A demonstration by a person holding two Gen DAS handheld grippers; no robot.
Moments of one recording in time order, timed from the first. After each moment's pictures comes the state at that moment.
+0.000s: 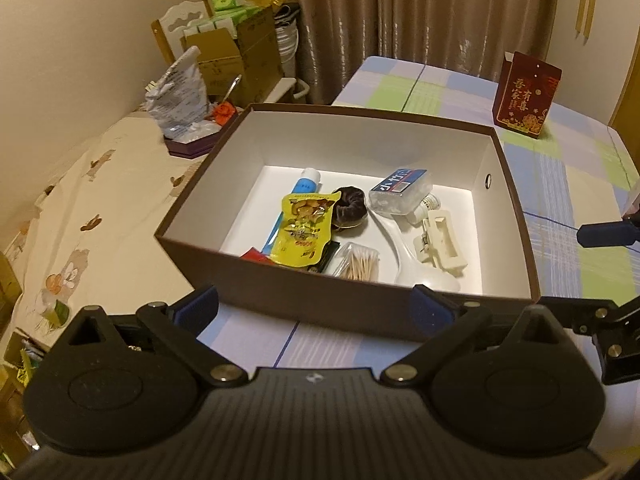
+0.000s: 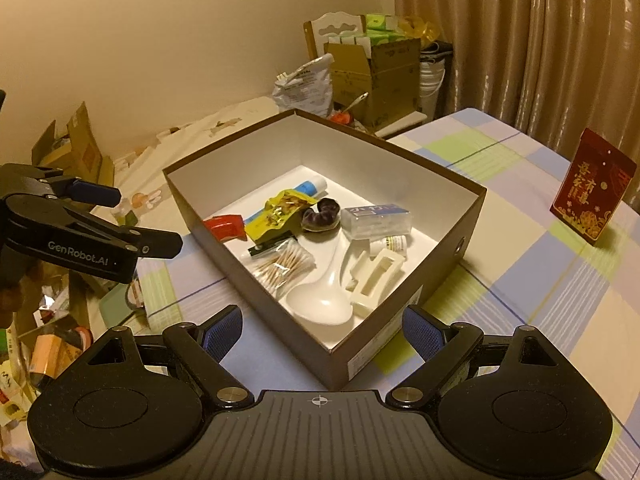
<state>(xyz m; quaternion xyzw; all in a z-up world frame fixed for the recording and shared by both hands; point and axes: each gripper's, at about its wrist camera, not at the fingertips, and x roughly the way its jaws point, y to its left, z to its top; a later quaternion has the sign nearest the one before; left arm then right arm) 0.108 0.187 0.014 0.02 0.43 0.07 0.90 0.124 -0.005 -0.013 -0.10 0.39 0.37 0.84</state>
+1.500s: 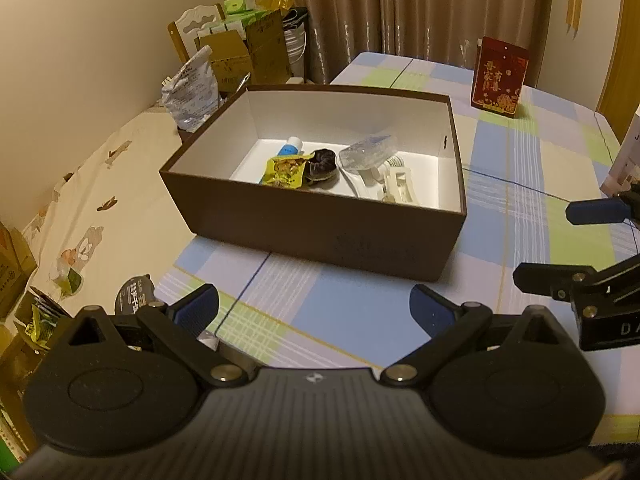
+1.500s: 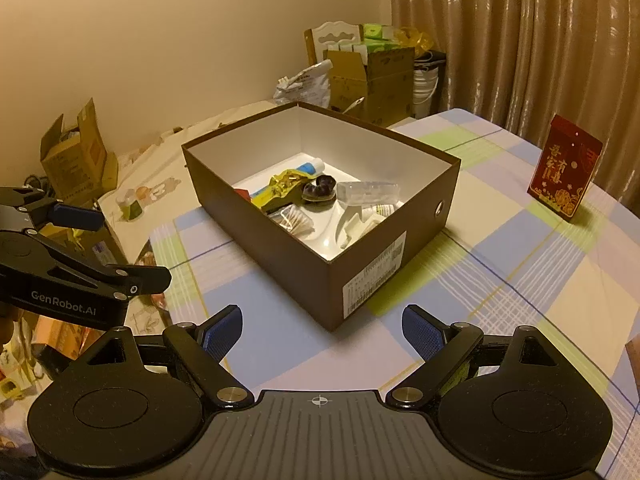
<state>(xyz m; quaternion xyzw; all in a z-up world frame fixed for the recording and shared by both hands) 0.019 0.121 0.012 0.02 0.43 0.09 0.90 0.063 -0.059 -0.017 -0.11 0.37 0.37 0.84</state>
